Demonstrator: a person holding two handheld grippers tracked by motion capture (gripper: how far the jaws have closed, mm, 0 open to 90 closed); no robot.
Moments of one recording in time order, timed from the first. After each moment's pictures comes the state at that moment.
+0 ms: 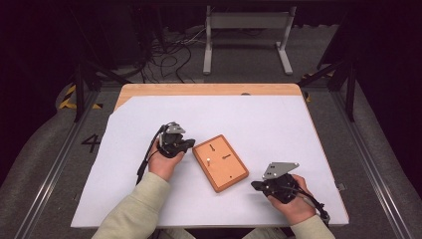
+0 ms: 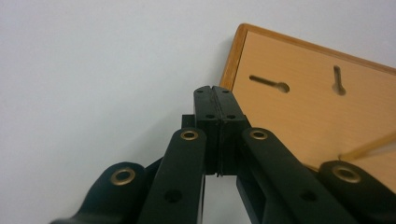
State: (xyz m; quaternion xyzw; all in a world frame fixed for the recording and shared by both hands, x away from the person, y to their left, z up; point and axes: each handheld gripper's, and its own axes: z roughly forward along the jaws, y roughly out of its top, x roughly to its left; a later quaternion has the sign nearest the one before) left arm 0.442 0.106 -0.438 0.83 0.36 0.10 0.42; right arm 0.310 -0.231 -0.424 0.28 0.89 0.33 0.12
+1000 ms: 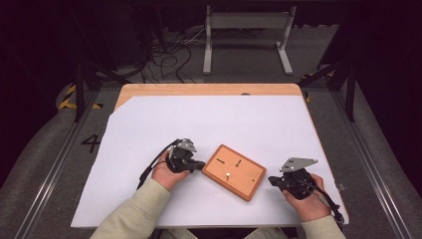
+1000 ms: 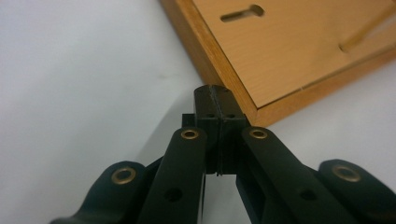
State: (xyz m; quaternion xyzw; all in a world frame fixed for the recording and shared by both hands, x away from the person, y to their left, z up) left arm 0.404 0.080 -0.458 0.90 0.25 -0.02 0.37; right arm 0.315 -0.273 -0.419 0.38 0.86 0.30 0.15
